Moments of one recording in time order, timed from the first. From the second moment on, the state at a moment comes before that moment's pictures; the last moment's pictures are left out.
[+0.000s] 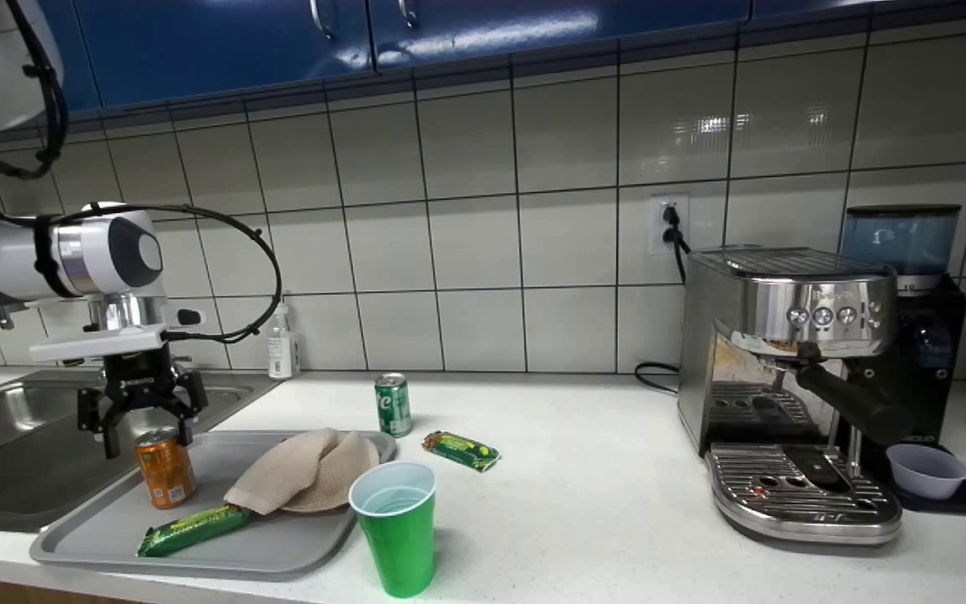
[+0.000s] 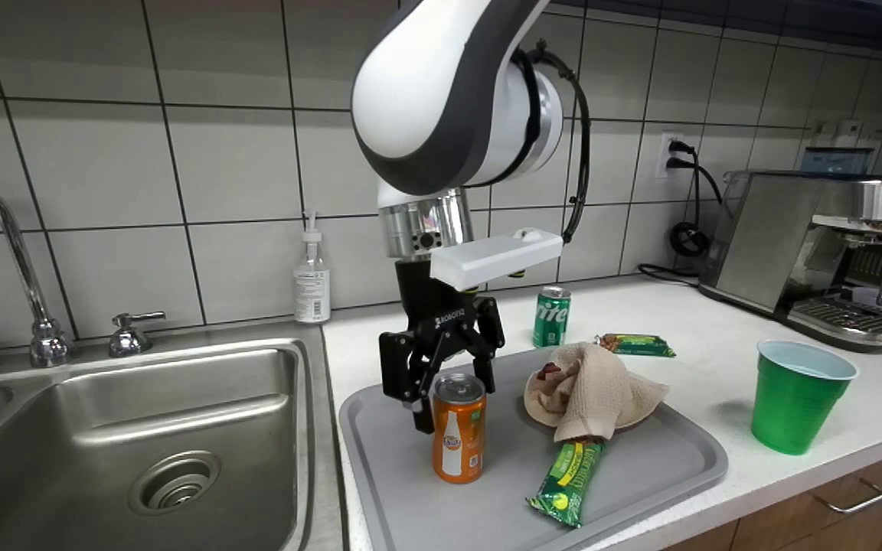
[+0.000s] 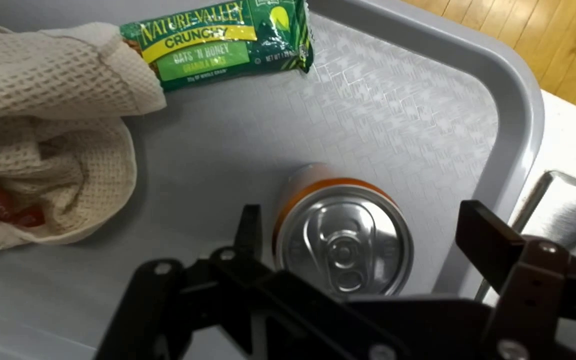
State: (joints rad) arm 0.32 0.40 0.23 -2.14 -0.11 2.28 0.11
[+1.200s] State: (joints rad) arm 0.32 0.40 0.22 -2.13 -0.11 2.28 0.11
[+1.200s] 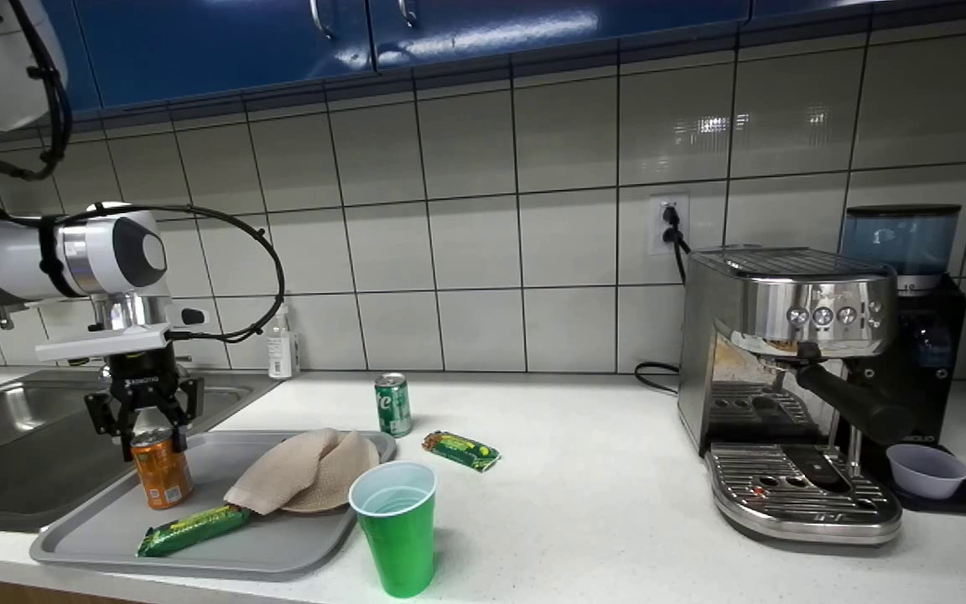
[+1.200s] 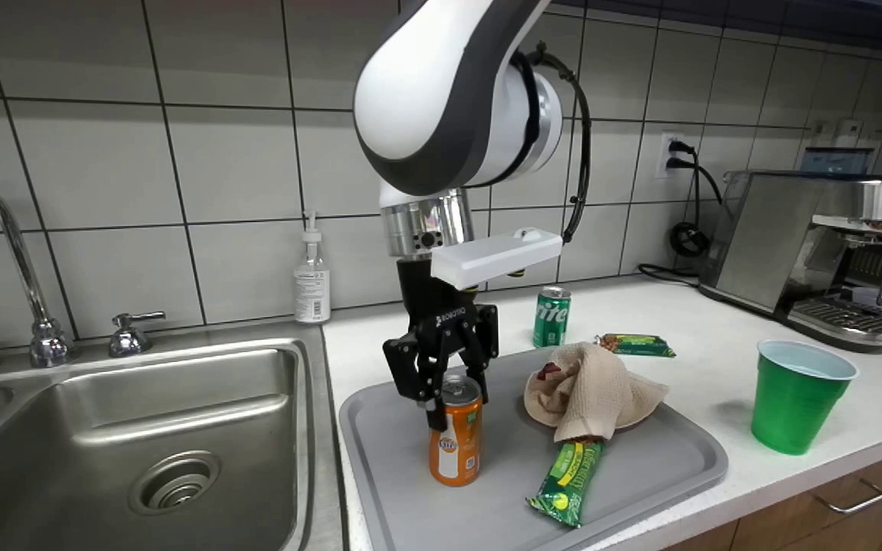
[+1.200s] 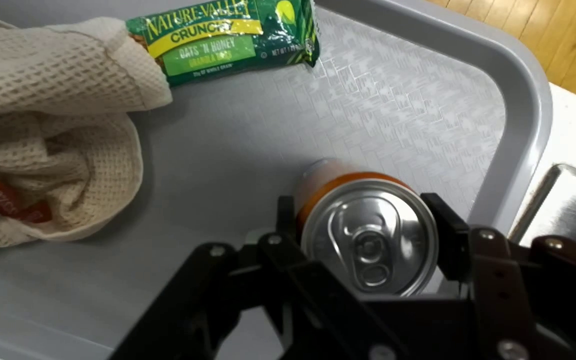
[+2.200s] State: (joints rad) arm 0.32 0.40 0.20 -2.06 -0.11 2.29 0.11
